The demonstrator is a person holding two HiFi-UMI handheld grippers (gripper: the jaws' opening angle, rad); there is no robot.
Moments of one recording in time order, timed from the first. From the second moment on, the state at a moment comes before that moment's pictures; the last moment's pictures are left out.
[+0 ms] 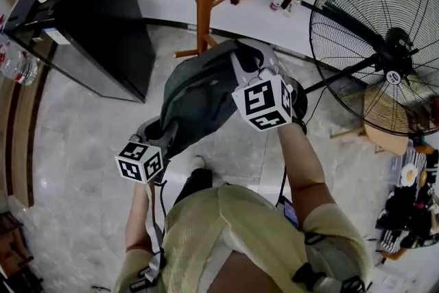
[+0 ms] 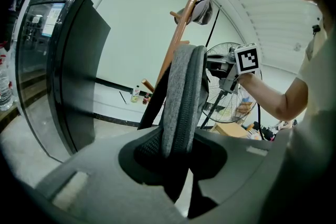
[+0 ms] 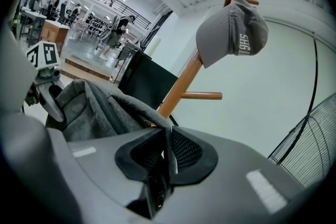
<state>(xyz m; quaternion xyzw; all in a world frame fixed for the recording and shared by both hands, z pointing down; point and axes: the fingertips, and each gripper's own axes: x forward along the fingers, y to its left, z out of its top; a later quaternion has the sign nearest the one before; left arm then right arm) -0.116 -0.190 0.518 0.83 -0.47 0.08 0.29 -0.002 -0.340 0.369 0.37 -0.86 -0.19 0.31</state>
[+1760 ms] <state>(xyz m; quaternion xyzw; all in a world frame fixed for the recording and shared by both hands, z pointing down) -0.149 -0.216 0.535 0.83 -0.46 0.12 0.29 -0.017 -0.354 0.395 0.29 -0.86 -0.19 0.38</state>
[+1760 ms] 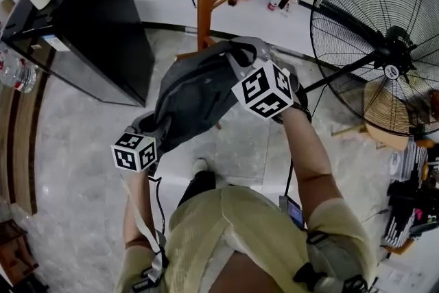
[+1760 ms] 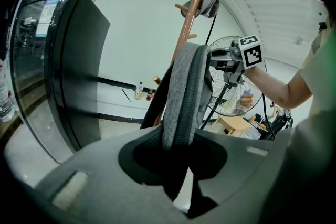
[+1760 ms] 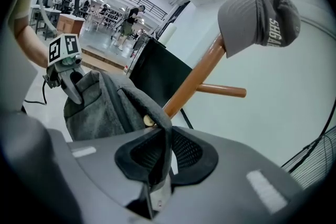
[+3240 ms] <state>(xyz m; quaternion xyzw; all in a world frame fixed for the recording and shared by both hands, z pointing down) -0.122 -0.245 0.581 0.84 -0.44 0.17 0.26 -0.024 -0.353 0.403 0.20 -0.84 -0.17 0.47</state>
